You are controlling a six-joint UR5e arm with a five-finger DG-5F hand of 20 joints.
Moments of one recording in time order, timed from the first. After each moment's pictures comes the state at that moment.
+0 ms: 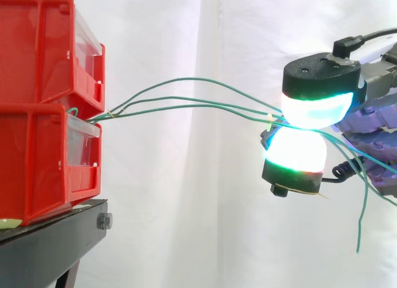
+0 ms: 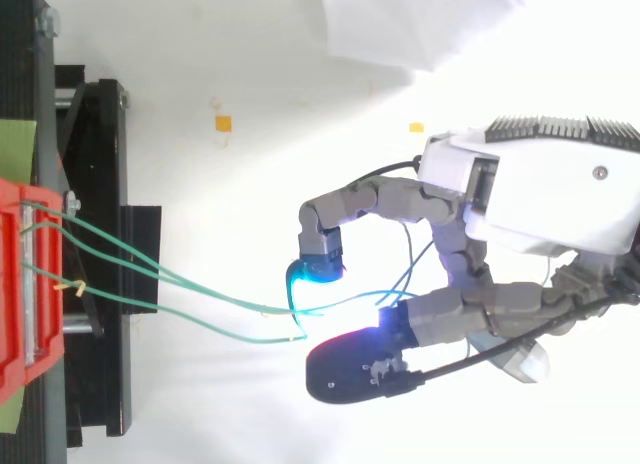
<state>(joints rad) 0.23 -2.16 -1.09 -3.43 -1.15 -0.23</state>
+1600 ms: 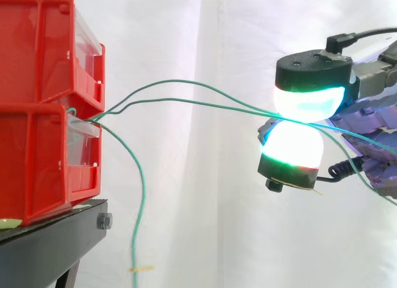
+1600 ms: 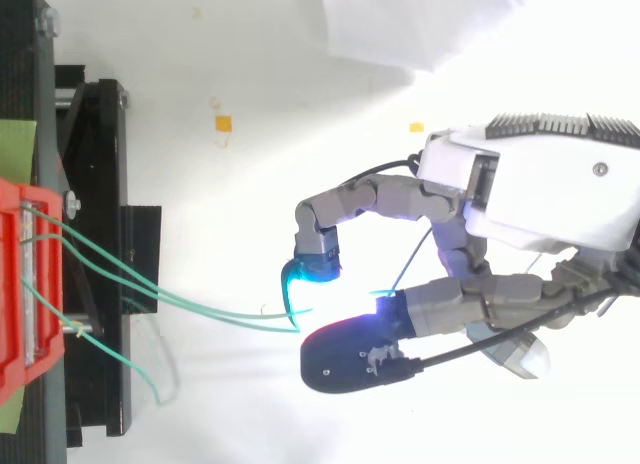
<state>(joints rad) 0.23 -2.16 -1.09 -3.43 -1.15 -0.23</state>
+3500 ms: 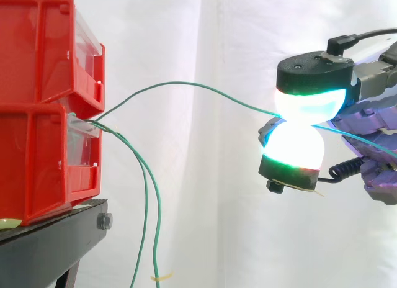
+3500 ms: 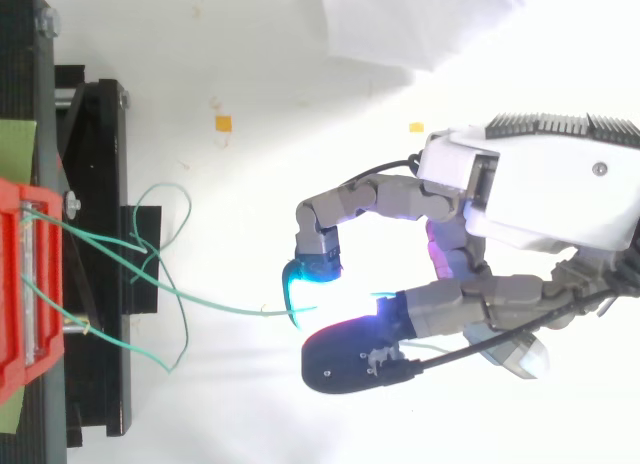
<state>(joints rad) 0.23 -2.16 -1.09 -3.43 -1.15 -0.23</state>
